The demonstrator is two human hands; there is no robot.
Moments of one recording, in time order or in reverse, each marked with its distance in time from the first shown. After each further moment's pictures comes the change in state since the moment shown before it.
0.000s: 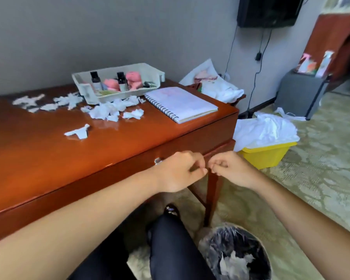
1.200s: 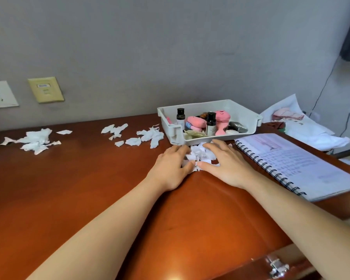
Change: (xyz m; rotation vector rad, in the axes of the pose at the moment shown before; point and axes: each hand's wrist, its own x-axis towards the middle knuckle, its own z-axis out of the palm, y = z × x) left_hand -0.012 -0.229 -0.132 0.151 0.445 -0.425; right_hand 0.230 -0.178 0.095 -0.342 -0.007 -0.256
